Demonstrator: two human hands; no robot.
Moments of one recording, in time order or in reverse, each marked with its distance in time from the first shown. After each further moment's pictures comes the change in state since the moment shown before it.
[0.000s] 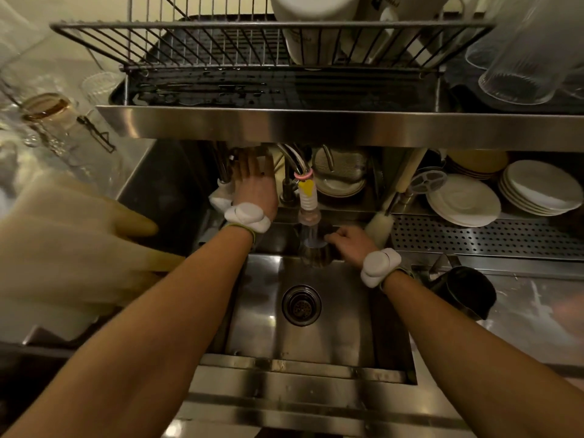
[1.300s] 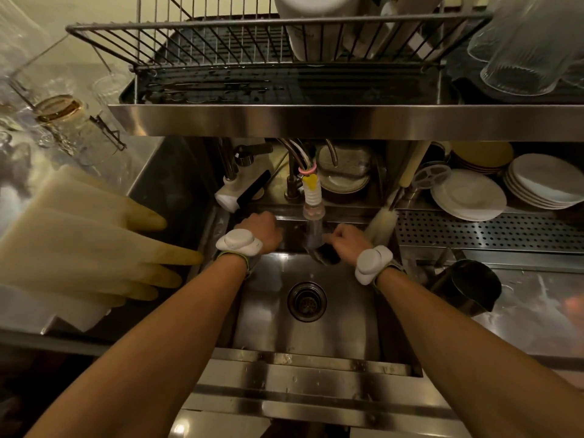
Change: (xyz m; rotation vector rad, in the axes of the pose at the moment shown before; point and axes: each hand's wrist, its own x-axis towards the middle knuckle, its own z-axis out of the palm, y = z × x) left_hand -0.041 -0.016 0.039 -0.316 -0.315 -0.045; right_hand -0.008 -0.005 0.012 -0.047 -0.010 0.011
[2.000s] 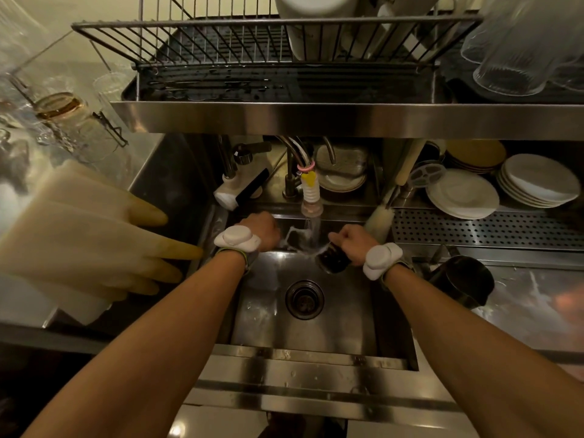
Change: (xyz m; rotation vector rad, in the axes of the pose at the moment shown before) left_hand -0.005 0.001 -0.005 -0.030 -0.072 0.023; right_hand -0.007 0.008 -0.007 -0.006 -0.026 -0.009
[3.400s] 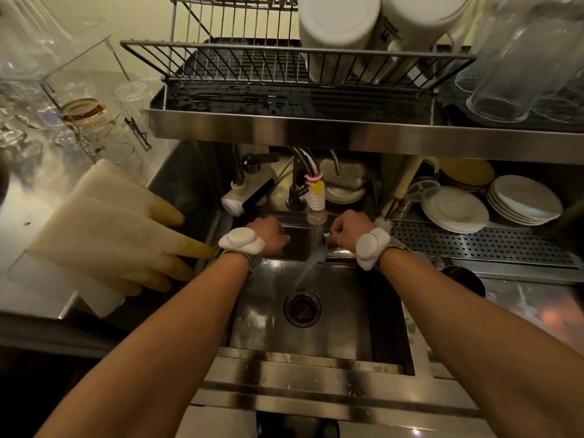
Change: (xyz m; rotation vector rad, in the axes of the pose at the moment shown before) left_hand -0.021 0.008 -0.014 -0.026 0.012 0.047; right_hand -0.009 -0.050 -0.026 -0.389 0.065 -0.121
